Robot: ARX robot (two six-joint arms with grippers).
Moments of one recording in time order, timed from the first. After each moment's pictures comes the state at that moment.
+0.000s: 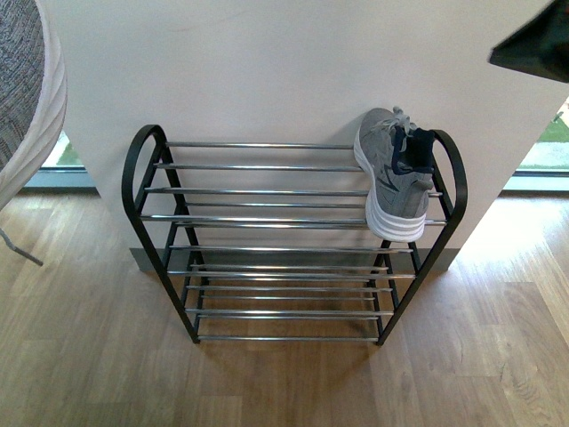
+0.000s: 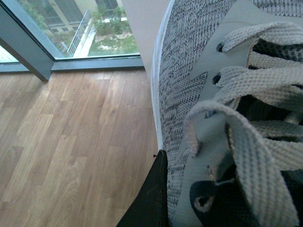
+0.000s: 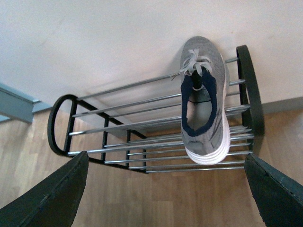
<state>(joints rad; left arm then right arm) -0.49 0.83 0.32 -0.08 -0.60 -0.18 -0.02 1.39 0.60 0.34 -0.16 0.36</state>
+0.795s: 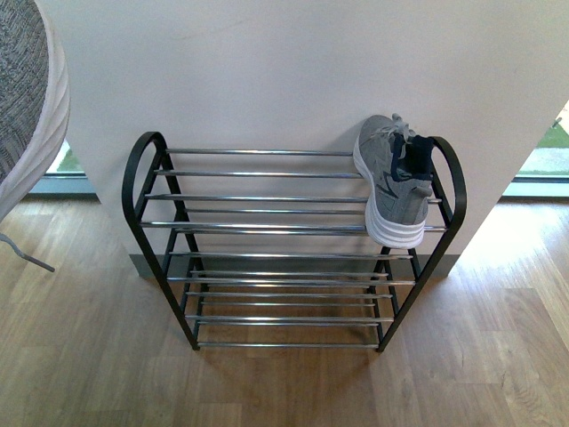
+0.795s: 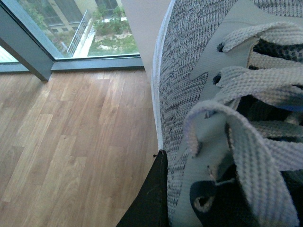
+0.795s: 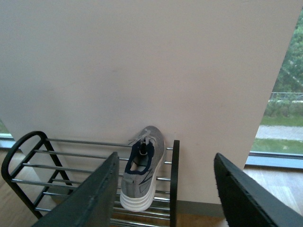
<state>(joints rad) -0.49 0.83 0.32 -0.08 -0.59 -0.18 -0.20 0.66 0.13 0.52 -0.19 0.02</state>
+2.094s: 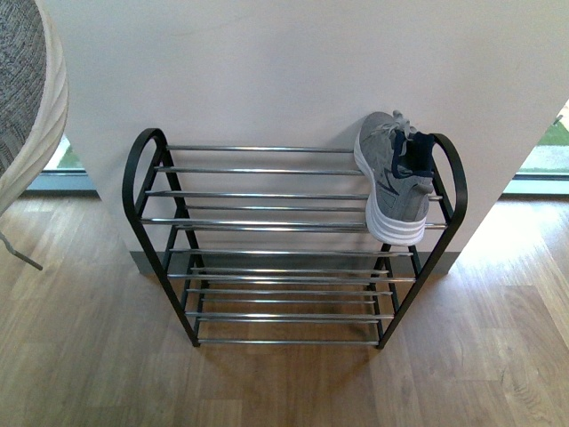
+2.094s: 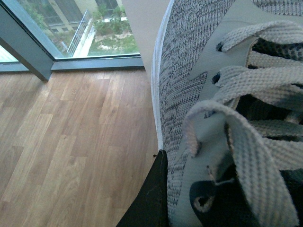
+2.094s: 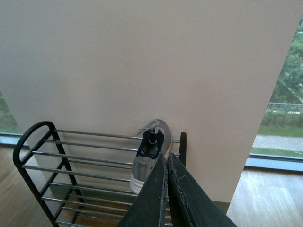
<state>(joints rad) -0.49 0.83 0.32 -0.08 -0.59 -0.18 0.00 0.03 0.02 0.01 0.00 0.00</state>
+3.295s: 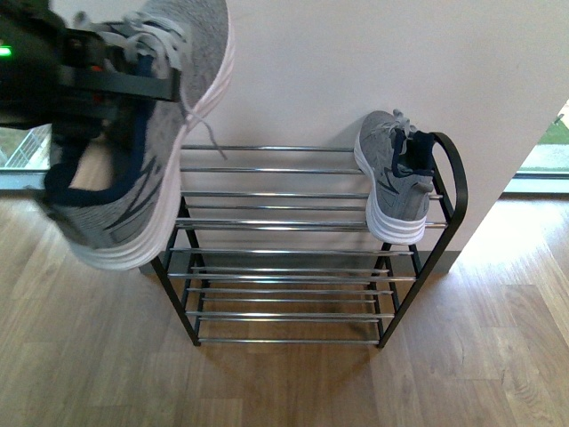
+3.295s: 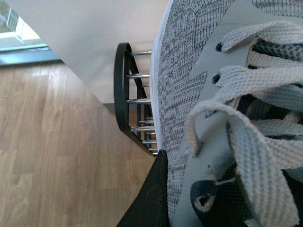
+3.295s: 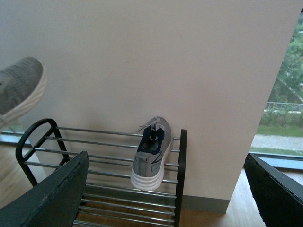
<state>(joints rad) -0.37 1.75 0.92 0.12 -0.27 -0.17 0.00 0.01 0.02 0.00 0.00 0.00</state>
